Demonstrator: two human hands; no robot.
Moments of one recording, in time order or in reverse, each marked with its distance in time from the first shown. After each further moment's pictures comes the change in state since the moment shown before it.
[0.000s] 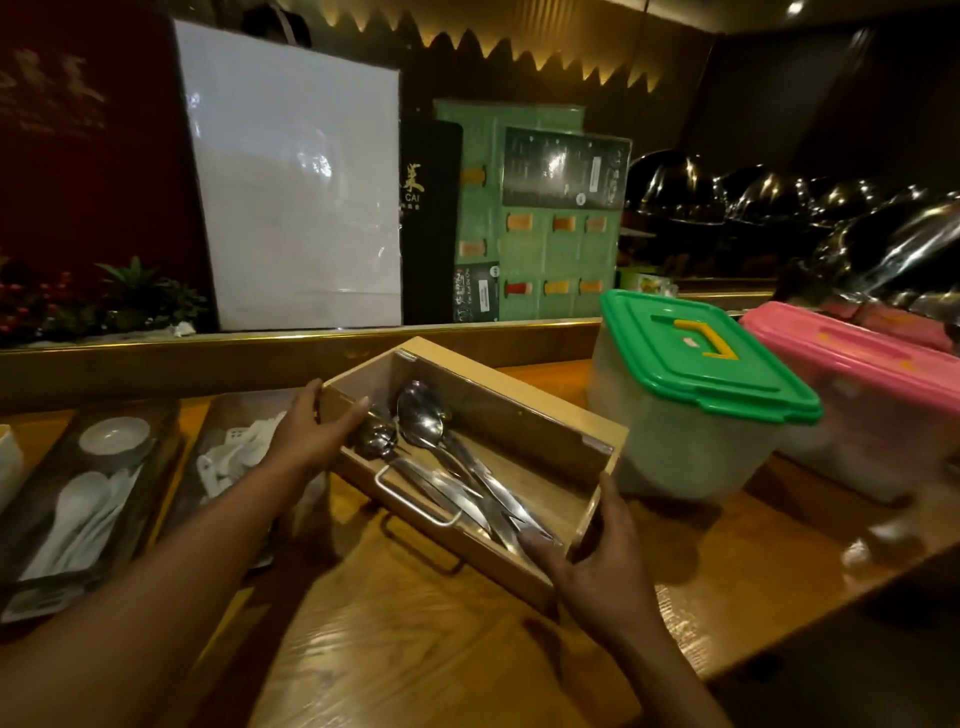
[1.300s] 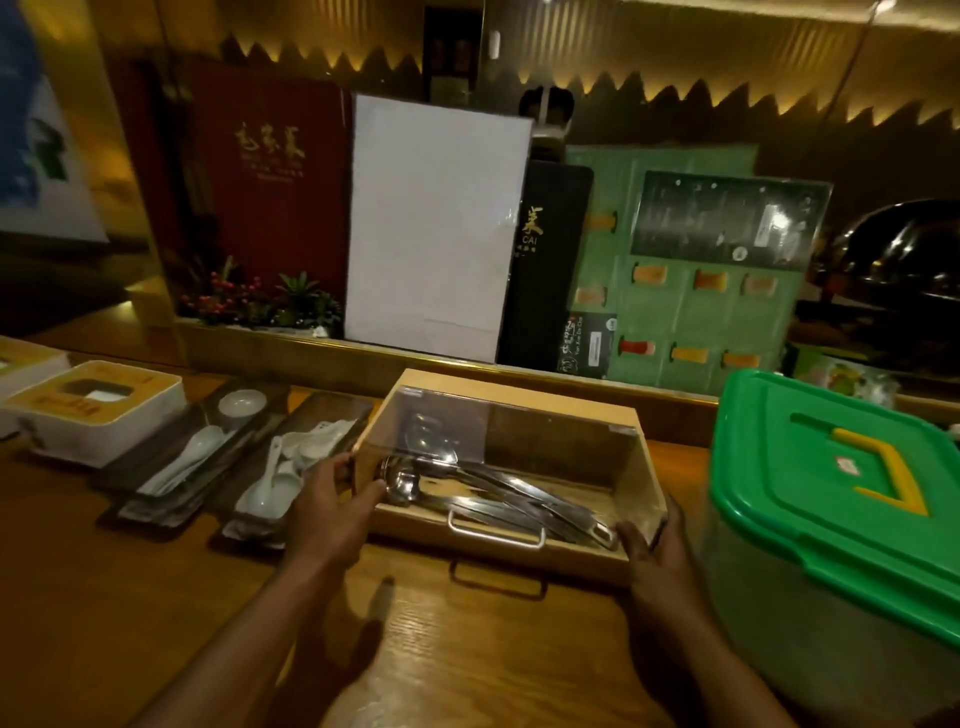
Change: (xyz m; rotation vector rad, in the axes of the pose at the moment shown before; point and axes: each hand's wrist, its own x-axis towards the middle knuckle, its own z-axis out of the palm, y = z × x) left_hand -0.089 0.006 0.077 -0.061 0.506 -0.061; right_hand 0.191 0.053 -0.007 0.445 -0.311 0.081
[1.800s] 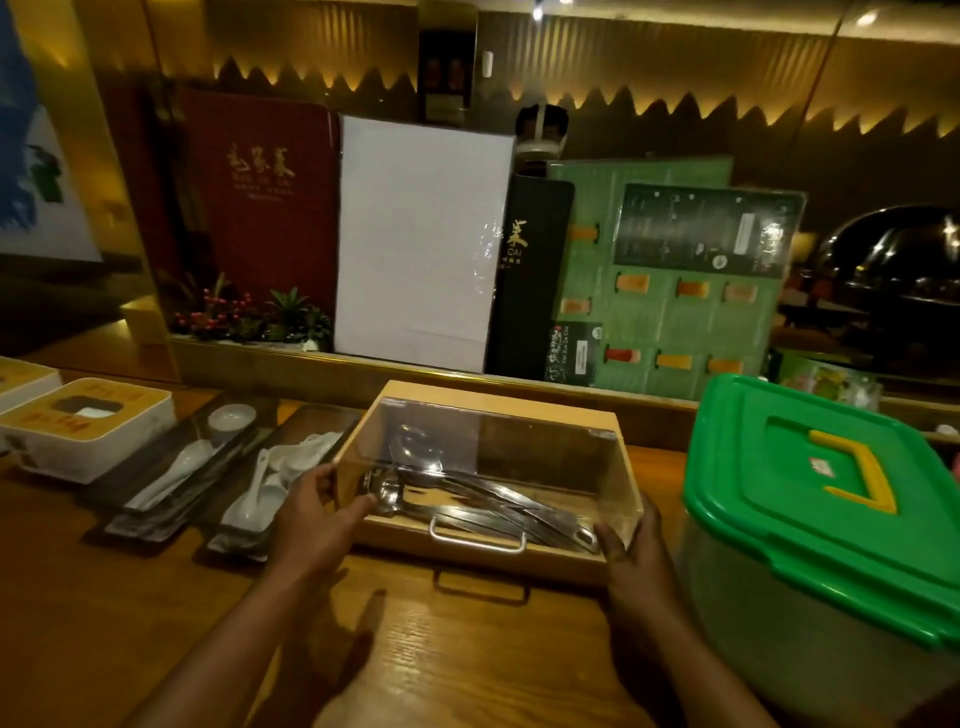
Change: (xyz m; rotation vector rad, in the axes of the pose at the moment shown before) left_hand -0.003 0.005 -0.001 0.036 0.004 -0.057; right_hand 0.010 0.004 0.001 -0.081 -0.027 -0.056
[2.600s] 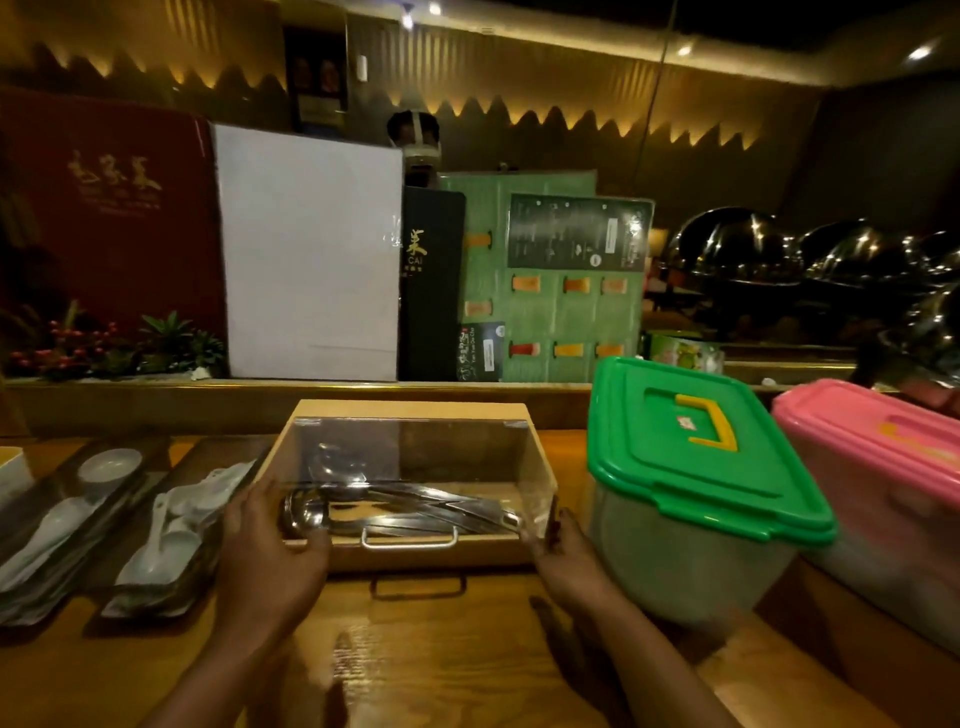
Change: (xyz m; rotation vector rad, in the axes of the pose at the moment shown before) left_hand -0.028 0.019 0.015 0.281 0.050 0.235; right_hand -0.036 -0.019 -0.016 -0.201 -0.105 0.107
